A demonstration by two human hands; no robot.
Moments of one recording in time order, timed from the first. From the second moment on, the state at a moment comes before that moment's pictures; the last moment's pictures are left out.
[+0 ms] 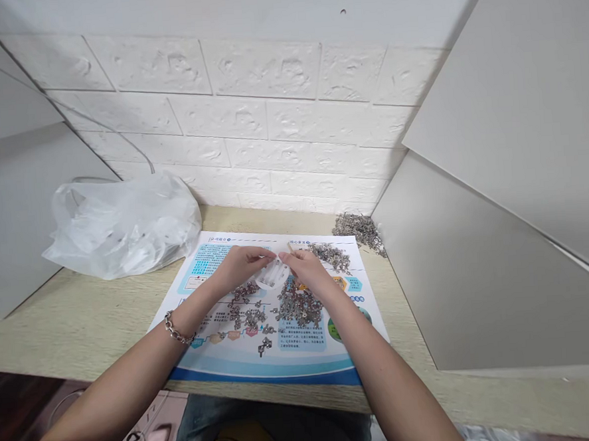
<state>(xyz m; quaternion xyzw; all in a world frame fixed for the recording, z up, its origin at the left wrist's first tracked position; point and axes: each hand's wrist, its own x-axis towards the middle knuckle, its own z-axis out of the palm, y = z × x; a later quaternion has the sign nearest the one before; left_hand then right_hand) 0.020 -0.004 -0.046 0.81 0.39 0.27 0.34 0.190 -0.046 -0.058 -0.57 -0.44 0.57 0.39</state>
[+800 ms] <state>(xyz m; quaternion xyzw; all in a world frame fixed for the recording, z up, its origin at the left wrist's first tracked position) 0.025 -0.003 -0.047 0.68 0.45 0.26 0.52 0.190 -0.043 -0.065 -0.55 -0.45 0.56 0.42</state>
